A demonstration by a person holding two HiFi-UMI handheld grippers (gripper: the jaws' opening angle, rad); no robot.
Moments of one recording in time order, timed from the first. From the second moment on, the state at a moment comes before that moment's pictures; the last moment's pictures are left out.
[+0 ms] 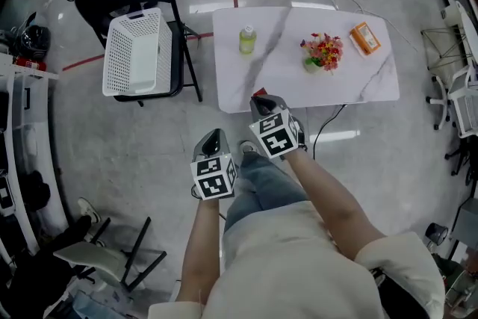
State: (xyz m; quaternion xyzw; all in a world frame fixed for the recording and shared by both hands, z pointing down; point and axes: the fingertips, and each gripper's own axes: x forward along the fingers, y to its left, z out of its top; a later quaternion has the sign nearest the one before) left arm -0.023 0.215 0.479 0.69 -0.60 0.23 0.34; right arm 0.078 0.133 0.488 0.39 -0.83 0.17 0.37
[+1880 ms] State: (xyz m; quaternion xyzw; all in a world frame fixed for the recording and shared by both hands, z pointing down) left arm -0.055 0.175 0.388 0.67 -0.67 0.19 0.26; right arm 0.036 0.115 0.393 0.29 -0.89 0.07 0.33
